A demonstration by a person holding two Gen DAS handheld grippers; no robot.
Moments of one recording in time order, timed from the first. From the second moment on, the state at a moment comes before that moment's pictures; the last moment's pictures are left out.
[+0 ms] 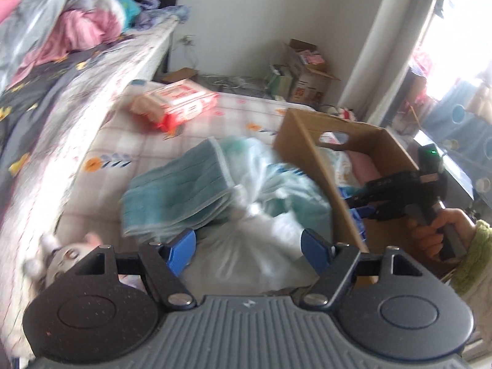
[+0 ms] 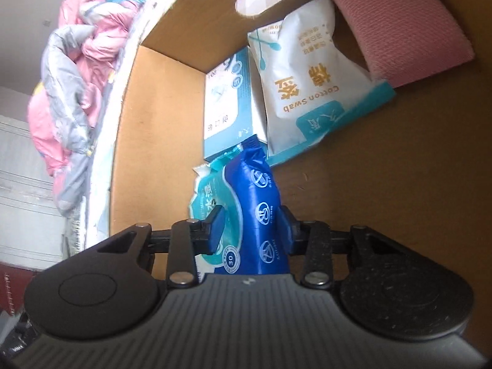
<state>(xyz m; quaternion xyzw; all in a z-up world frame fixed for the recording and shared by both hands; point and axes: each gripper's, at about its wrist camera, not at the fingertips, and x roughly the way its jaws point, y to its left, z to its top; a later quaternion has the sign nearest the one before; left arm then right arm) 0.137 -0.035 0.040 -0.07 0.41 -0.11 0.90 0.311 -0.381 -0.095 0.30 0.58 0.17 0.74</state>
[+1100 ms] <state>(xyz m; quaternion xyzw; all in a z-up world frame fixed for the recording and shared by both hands) 0.046 0.097 -0.002 -0.08 0.36 0.00 0.93 0.208 -0.189 0.024 0.28 0.50 0.35 0.74</state>
